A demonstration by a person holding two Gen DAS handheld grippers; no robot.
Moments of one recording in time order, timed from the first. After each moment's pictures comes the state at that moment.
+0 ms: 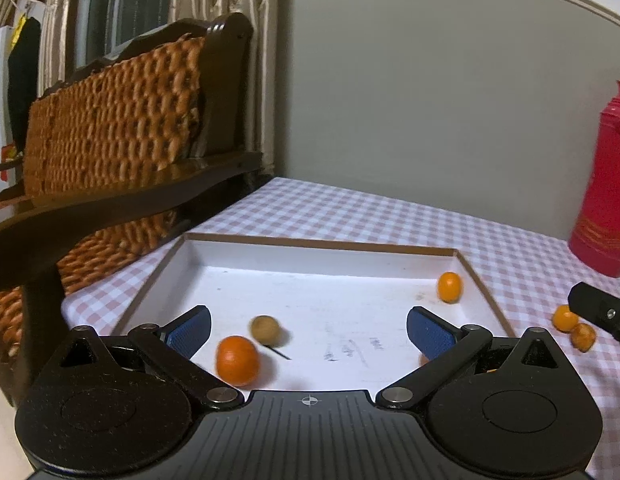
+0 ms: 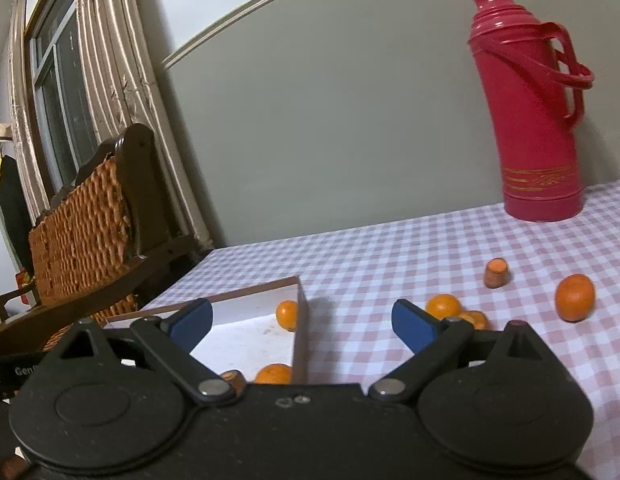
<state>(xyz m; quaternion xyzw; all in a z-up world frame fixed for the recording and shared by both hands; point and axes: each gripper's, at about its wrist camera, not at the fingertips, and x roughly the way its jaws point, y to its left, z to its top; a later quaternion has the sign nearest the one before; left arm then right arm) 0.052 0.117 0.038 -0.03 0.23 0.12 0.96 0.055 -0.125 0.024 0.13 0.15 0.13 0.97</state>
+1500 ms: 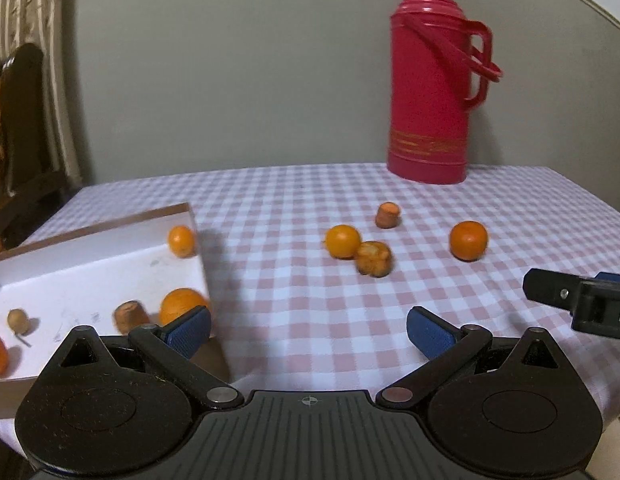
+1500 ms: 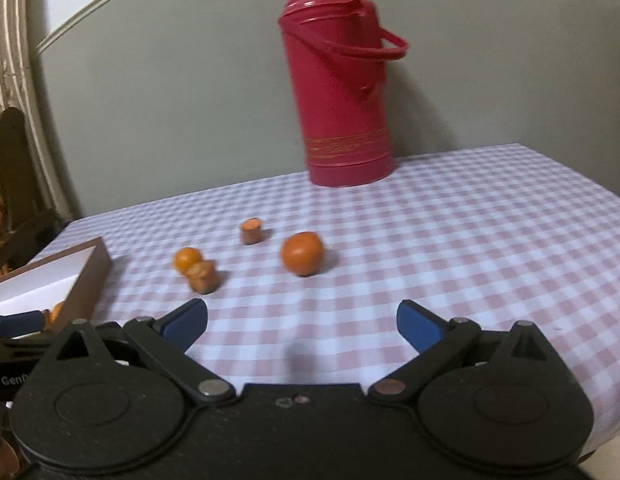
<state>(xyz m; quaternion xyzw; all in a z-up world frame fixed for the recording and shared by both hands) 0.053 -0.071 0.005 0.06 0.25 -0.08 0.96 0.003 -0.265 -0.005 0.11 0.22 -0.05 0.97</state>
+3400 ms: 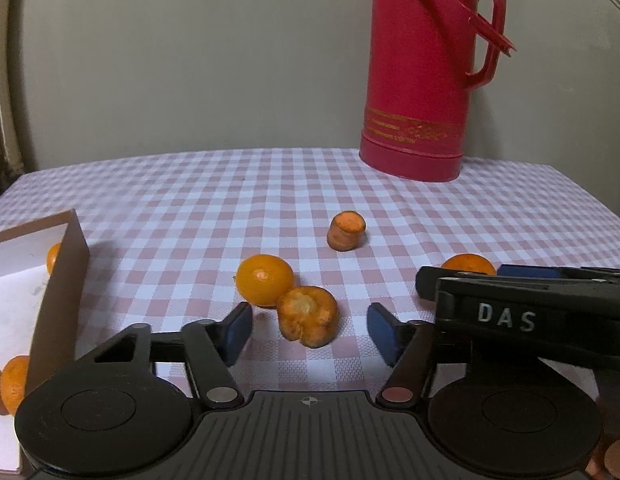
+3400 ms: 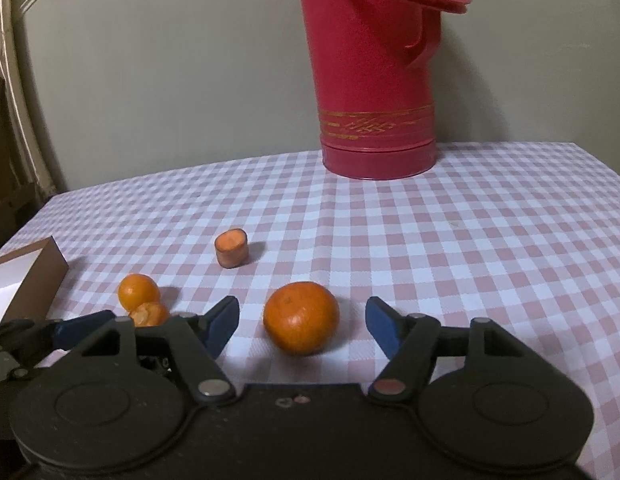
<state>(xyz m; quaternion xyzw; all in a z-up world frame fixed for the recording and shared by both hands) 0.154 -0.132 -0.019 0.03 0.29 -0.11 0.95 0.134 -0.280 -0.017 0.08 0.28 -0.01 0.96</state>
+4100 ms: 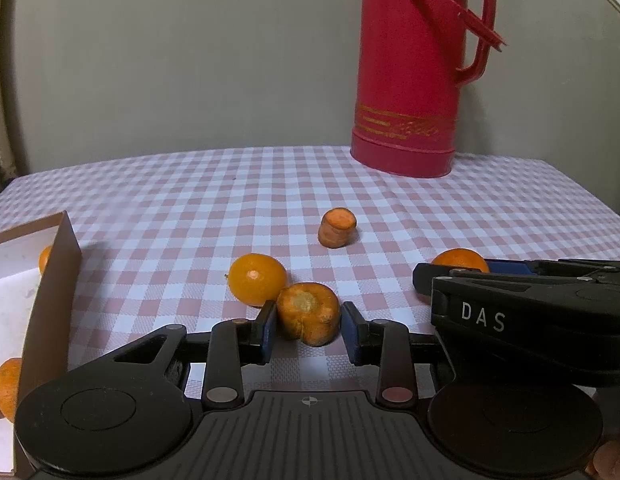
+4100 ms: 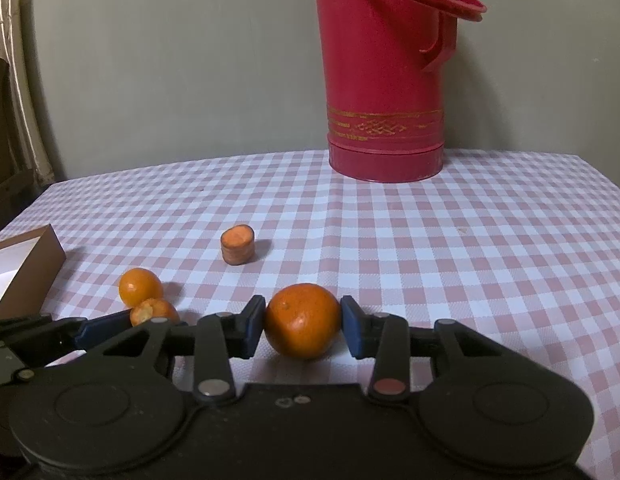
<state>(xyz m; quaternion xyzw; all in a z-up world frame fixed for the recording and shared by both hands) 0.149 -0.137 -0.019 0.04 0.29 -0.12 0.95 0.134 -0.274 -0.016 0.06 0.28 -0.01 0.96</state>
